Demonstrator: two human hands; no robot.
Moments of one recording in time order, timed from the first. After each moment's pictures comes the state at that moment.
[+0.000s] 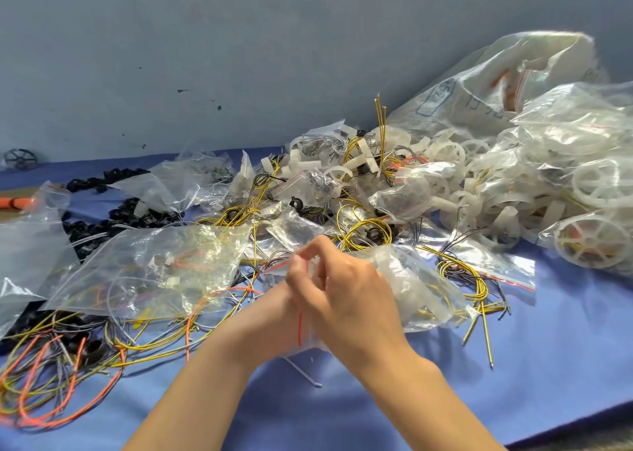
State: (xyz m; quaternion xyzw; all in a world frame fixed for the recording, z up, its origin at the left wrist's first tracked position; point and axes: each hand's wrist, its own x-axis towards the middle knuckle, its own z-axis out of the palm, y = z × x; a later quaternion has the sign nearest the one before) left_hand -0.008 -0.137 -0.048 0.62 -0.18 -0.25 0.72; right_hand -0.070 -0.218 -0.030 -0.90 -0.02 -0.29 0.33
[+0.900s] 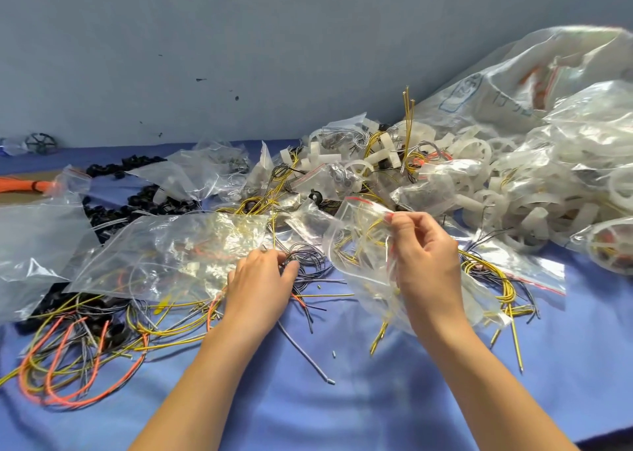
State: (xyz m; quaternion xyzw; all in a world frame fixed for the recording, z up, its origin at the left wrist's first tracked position) left_hand 0.045 -0.084 -0.080 0.97 -0.09 0.07 0.23; right_hand -0.043 -0.260 -0.041 -0.69 0.13 -0.36 0.62
